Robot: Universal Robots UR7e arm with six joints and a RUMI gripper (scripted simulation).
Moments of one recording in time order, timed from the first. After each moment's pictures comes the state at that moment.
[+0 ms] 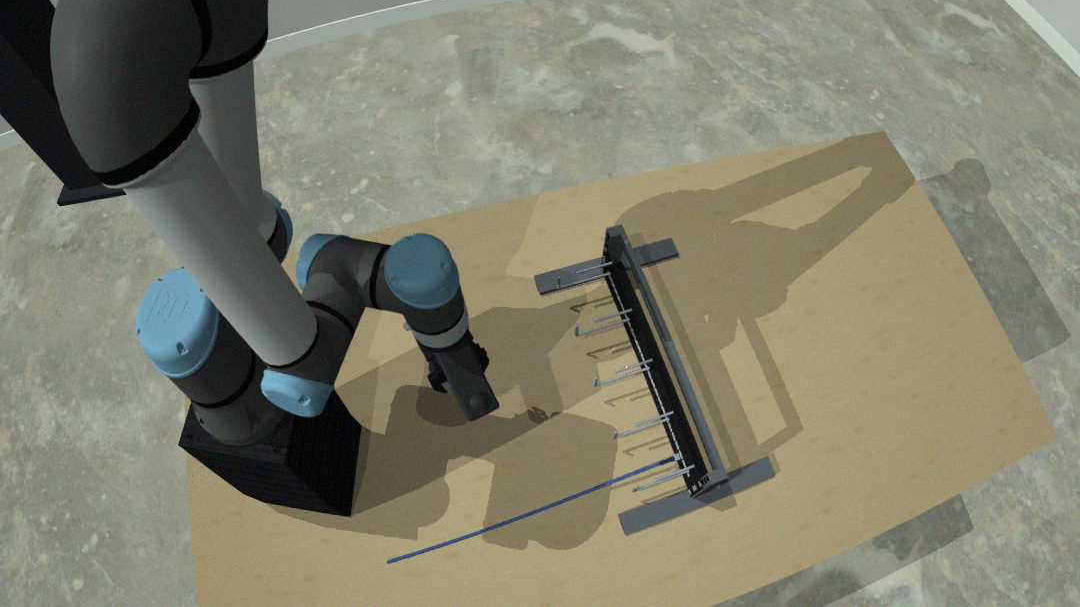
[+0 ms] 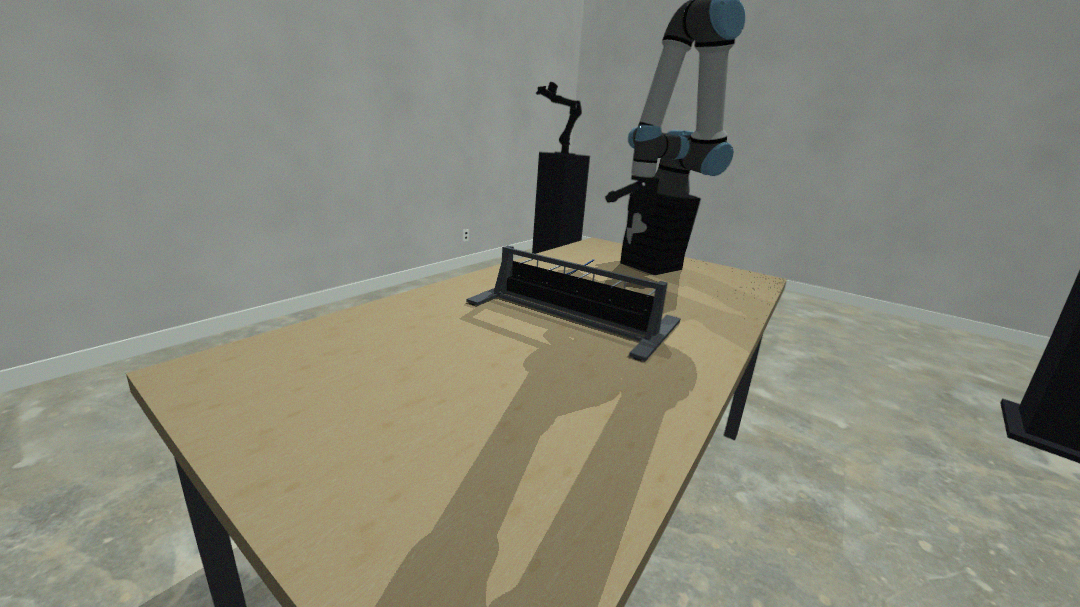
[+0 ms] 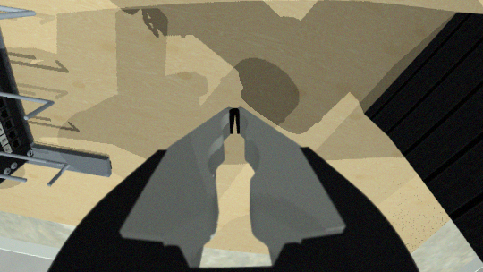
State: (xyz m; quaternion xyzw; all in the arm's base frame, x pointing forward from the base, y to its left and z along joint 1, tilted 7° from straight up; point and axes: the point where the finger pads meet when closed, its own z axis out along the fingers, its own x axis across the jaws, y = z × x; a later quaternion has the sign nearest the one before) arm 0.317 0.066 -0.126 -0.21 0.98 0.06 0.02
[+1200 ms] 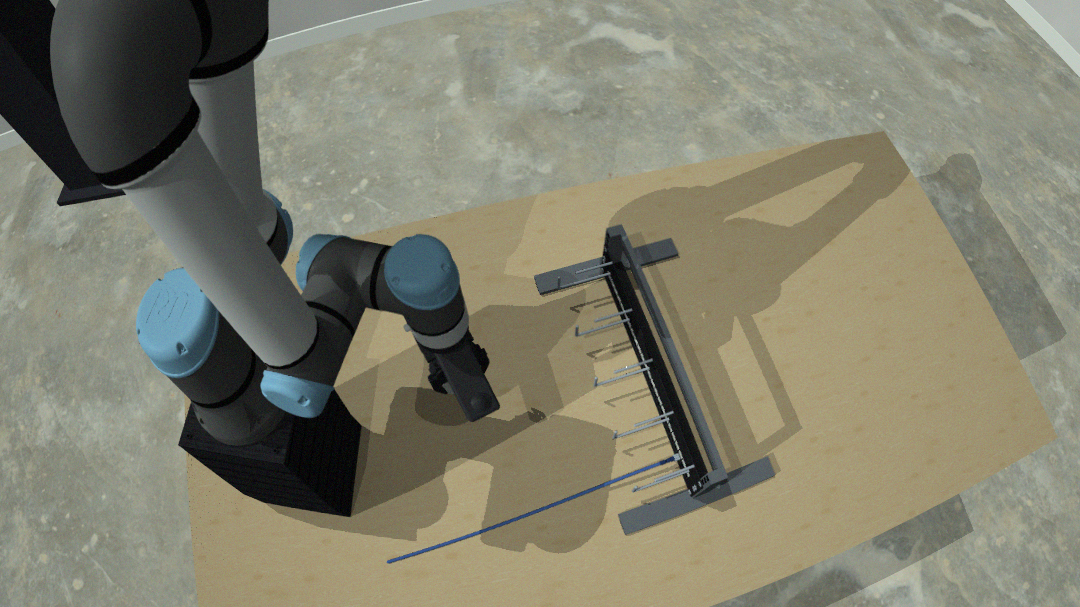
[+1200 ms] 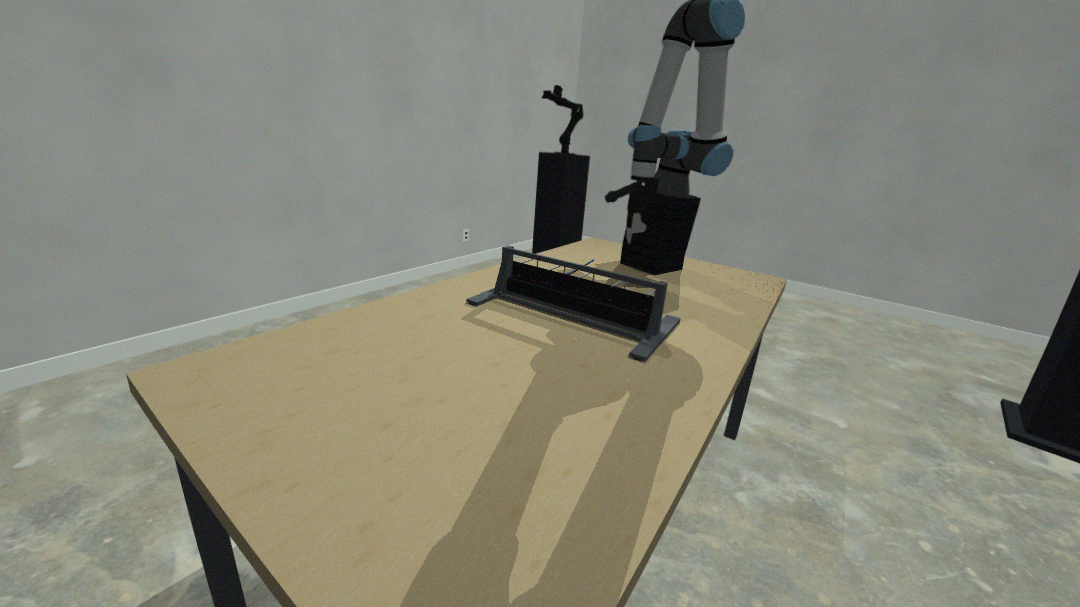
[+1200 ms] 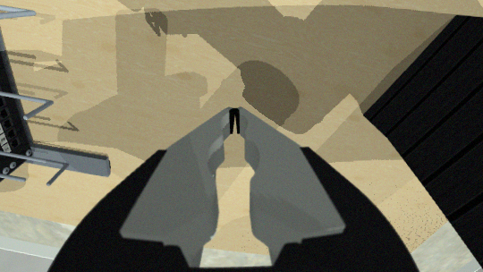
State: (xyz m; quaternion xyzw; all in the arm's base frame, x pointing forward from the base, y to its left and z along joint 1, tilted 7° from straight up) arm 0.317 0.064 -0.126 -0.21 0.97 0.06 0.02
